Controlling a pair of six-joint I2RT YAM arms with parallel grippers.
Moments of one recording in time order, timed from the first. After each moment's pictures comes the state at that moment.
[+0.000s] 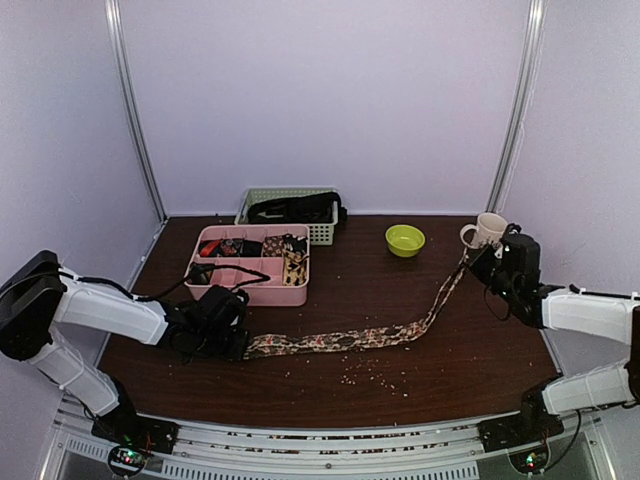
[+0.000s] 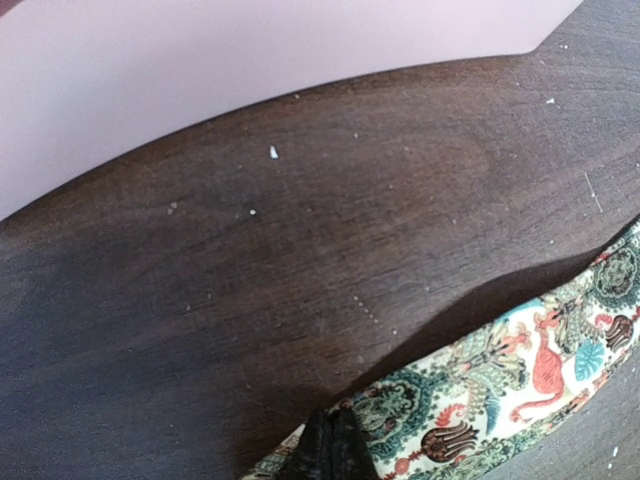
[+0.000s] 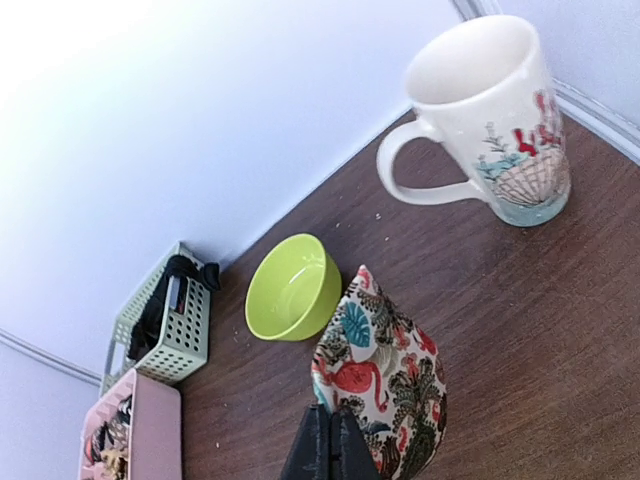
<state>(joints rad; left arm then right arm) -0.84 1.48 0.58 -0.10 -0.25 -0.48 0.26 1.18 0.51 0.34 0.18 0.83</state>
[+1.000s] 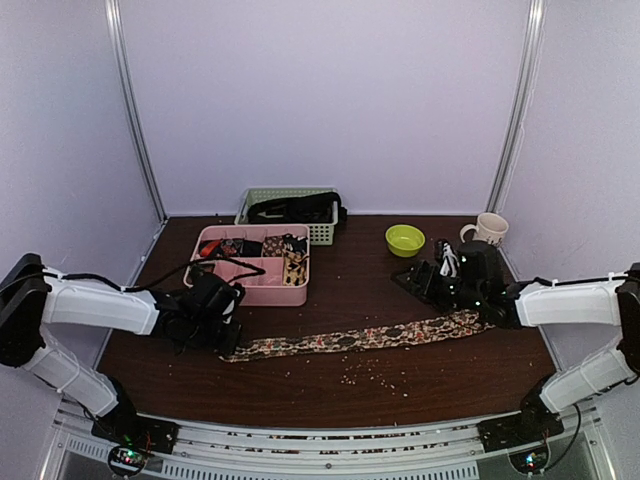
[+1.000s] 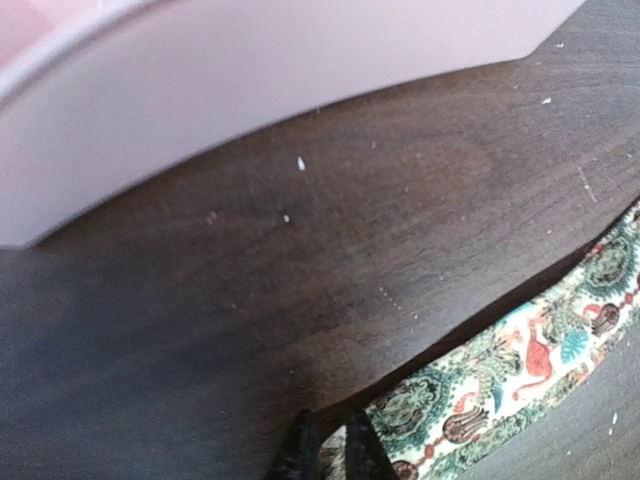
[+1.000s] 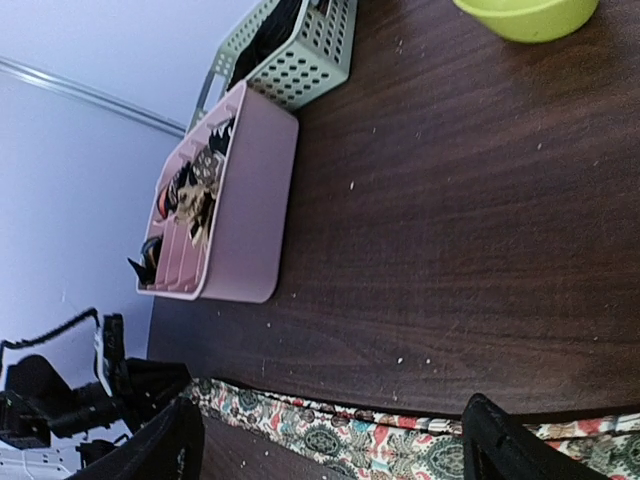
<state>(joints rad) -0.79 1.42 0.63 -0.24 -0.21 -0.38 0.53 1.32 0.57 0.30 -0.20 0.88</state>
